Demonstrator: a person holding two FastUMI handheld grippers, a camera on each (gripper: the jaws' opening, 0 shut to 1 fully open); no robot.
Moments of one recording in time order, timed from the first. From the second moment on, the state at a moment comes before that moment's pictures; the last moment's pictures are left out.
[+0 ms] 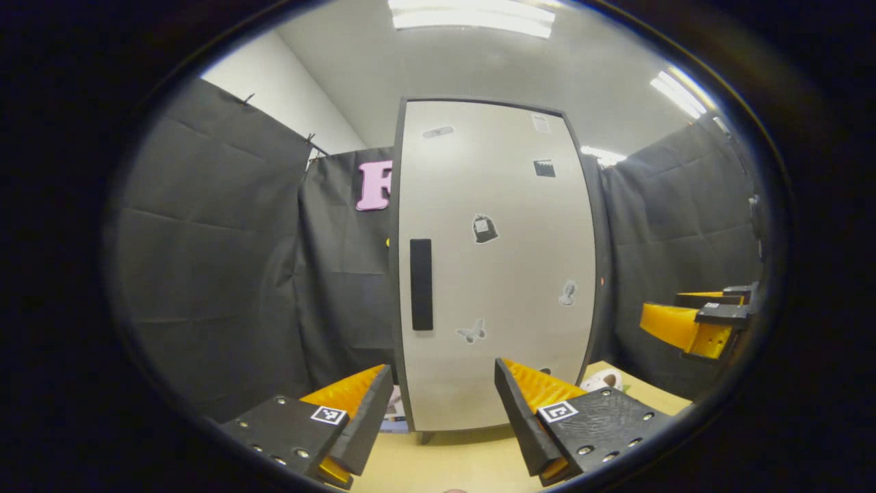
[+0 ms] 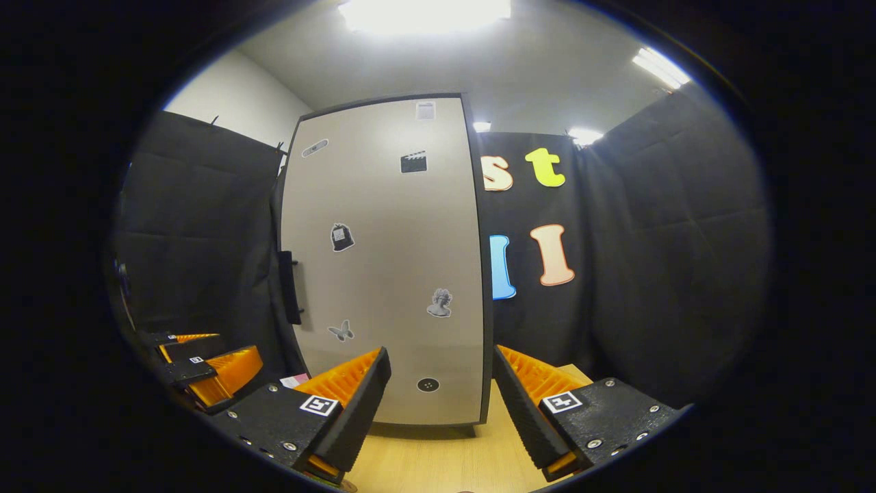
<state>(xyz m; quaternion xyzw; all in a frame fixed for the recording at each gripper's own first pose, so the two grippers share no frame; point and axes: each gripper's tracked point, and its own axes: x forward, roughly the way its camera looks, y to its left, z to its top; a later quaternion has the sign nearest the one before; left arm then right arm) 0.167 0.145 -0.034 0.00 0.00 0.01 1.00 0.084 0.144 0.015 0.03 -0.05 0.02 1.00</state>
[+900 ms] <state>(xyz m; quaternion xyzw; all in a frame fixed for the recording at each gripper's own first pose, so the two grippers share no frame) 0.141 0.122 -0.018 0.01 -0.05 0.03 1.00 0.088 0.165 0.002 0.02 -0.05 0.11 0.99</state>
